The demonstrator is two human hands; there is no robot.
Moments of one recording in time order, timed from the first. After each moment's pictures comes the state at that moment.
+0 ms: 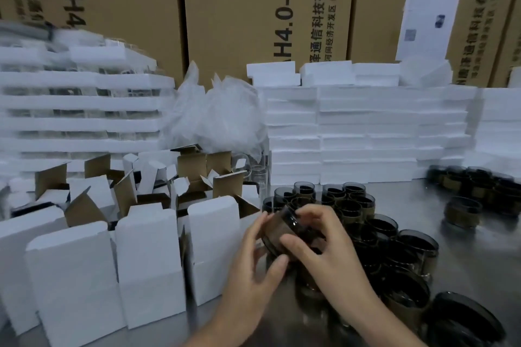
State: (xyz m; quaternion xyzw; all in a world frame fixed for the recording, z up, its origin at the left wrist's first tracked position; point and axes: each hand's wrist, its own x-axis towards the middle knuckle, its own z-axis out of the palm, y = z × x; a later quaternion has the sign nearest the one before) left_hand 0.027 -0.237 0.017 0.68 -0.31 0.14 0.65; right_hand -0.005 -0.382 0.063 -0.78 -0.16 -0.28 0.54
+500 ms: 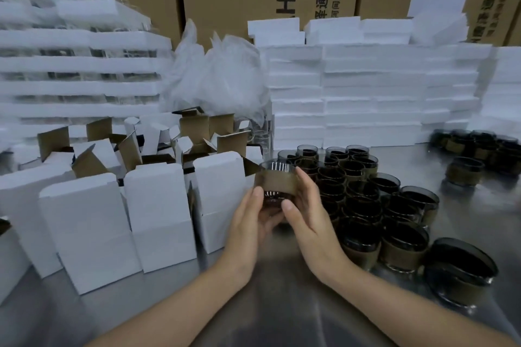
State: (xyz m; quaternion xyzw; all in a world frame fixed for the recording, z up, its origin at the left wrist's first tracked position) left_hand 0.028 -0.239 0.019 0.53 -0.20 0.01 0.83; right_hand 0.005 -0.356 0.017 -0.73 -0.19 -0.22 0.62
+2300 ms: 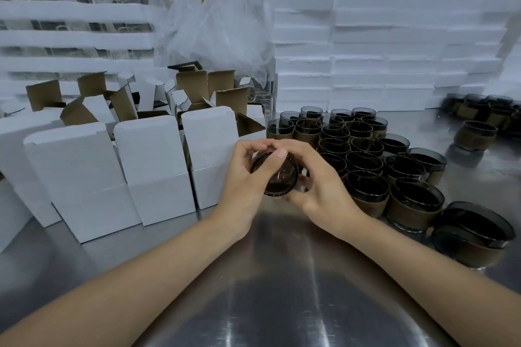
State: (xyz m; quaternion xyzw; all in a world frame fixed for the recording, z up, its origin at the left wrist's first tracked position) left_hand 0.026 -0.236 0.020 0.56 -0.20 0.07 0.80; right_hand 0.011 -0.379 0.019 -0.76 -0.32 -0.22 0.52
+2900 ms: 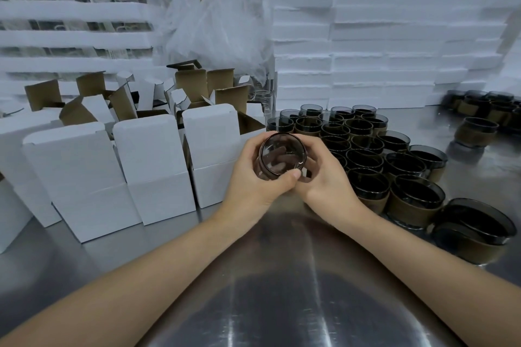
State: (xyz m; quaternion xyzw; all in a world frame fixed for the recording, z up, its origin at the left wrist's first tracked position) left_hand 0.023 -0.238 0.021 0.65 -0.25 0.12 0.71; right_hand 0.012 -0.376 0.020 -0.71 -0.22 -0.18 0.64
